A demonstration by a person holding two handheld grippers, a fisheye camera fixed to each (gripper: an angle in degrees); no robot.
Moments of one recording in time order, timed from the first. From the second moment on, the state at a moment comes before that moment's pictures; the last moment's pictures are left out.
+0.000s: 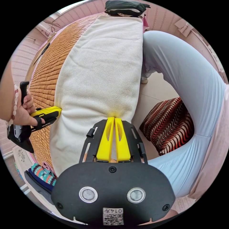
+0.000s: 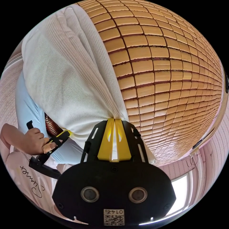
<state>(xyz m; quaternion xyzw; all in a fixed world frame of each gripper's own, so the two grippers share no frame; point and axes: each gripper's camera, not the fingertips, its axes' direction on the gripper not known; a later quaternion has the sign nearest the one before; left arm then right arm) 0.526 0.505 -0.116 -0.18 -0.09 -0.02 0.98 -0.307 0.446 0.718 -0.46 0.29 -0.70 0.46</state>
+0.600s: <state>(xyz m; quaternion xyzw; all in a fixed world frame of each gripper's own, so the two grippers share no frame) 0.570 0.580 -0.206 -0.01 -0.18 -0.20 0.96 0.021 0.163 0.227 -0.14 -0.11 -0.40 0.90</state>
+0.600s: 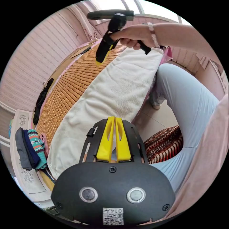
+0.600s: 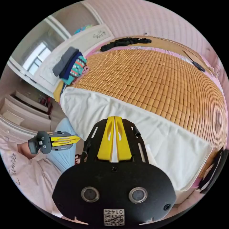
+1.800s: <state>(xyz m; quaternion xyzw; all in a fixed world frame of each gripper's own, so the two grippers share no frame) 0.447 0.655 -0.251 0.22 0.00 -0.48 0.85 0.128 0.150 -0.118 0.02 -0.29 -0.30 0.91</state>
